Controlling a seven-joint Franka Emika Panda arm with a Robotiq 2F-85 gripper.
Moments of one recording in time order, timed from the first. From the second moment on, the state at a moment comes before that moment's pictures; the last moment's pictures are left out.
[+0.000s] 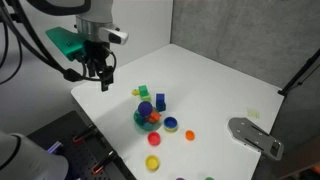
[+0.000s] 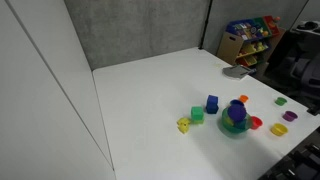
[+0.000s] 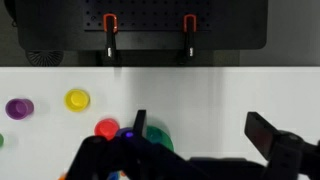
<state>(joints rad) 0.00 -0.61 -0.05 -2.63 0.06 1.79 -0.01</state>
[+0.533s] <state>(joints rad) 0.00 -0.60 -0.04 -2.63 0.06 1.80 -0.01</state>
